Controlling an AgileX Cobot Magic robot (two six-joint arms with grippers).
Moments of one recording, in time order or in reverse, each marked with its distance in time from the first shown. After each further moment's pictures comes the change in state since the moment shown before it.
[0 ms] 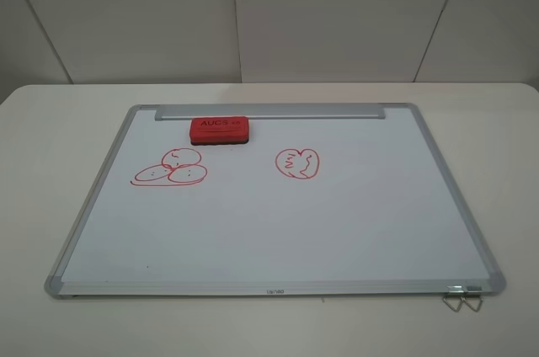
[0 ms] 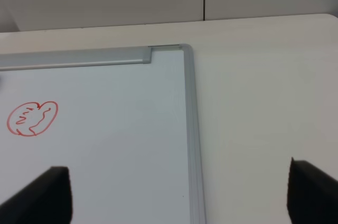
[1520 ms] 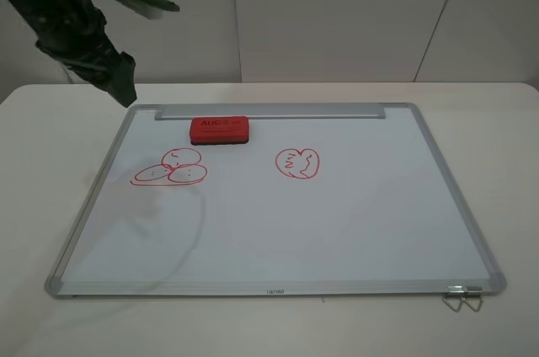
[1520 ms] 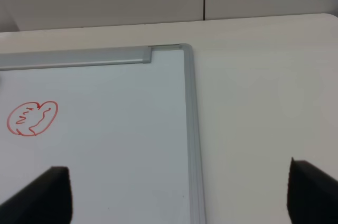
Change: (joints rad) left arm -0.256 1.727 -0.824 0.098 -0.110 0.345; right arm 0.000 0.000 0.000 0.000 0.000 0.000
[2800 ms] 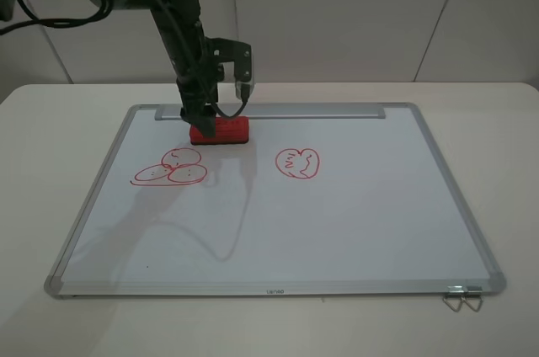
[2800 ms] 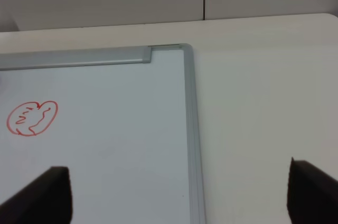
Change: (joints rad) left arm -0.154 0.607 -0.566 -0.099 0.089 0.787; right arm 0.000 0.000 0.000 0.000 0.000 0.000
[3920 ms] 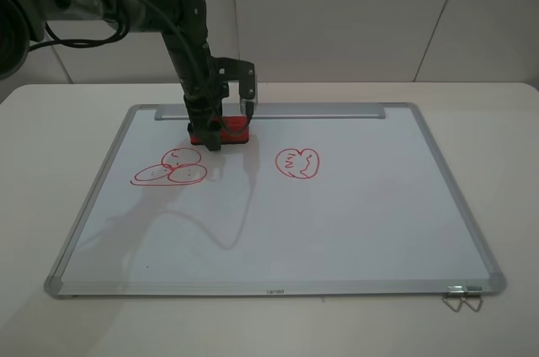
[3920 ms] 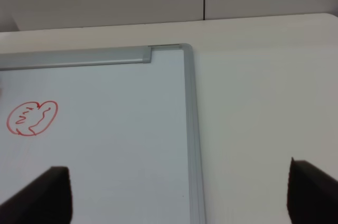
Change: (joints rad) left arm 0.000 0.079 -0.010 -0.009 -0.051 0.002; right arm 0.000 0.000 0.000 0.000 0.000 0.000
